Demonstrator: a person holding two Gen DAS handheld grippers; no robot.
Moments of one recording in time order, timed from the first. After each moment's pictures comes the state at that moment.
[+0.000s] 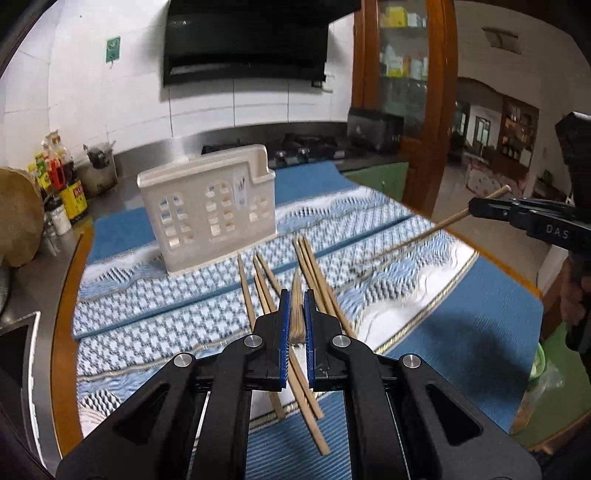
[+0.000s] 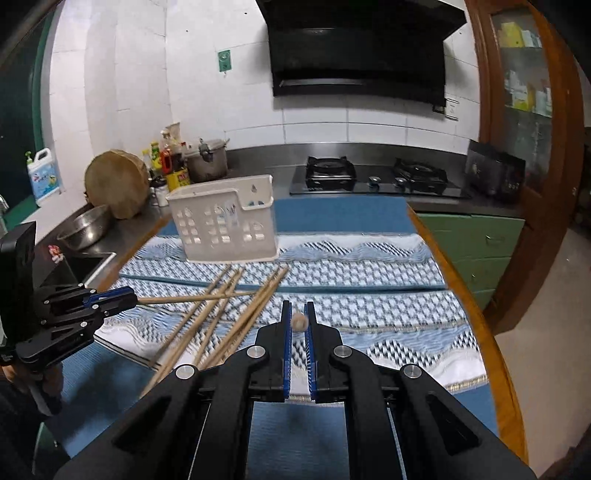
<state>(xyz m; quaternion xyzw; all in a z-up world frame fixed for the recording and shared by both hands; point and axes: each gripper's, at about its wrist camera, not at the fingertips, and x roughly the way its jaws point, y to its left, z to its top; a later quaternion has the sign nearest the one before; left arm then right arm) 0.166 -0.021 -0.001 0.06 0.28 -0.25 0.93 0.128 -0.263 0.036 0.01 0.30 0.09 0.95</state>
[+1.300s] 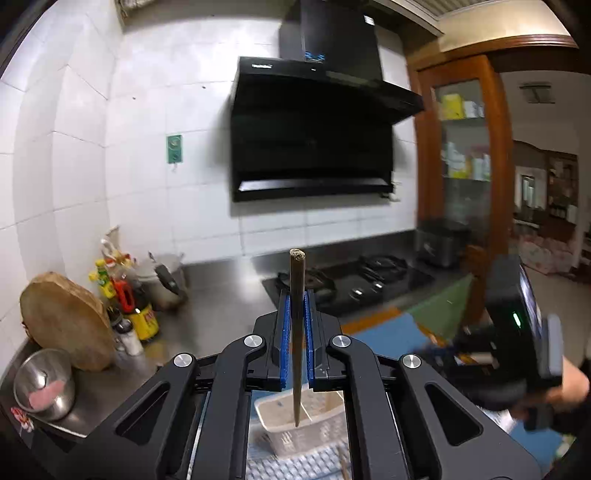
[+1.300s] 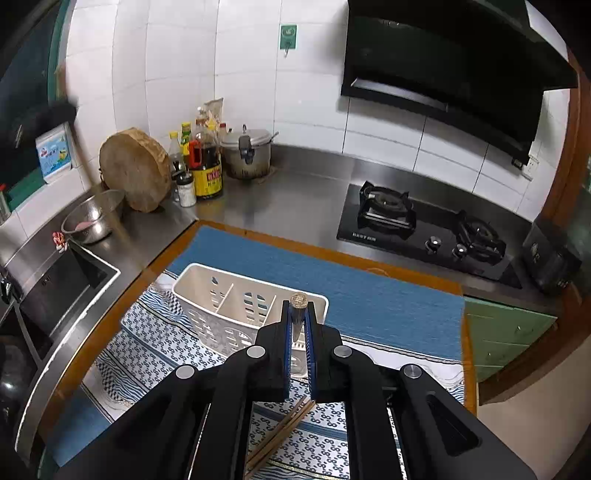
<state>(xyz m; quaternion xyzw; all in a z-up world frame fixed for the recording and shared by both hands) 0.294 0.017 0.220 0.04 0.12 -0.13 0.98 0.340 -0.167 0.125 -0.09 0.35 0.17 0.92</state>
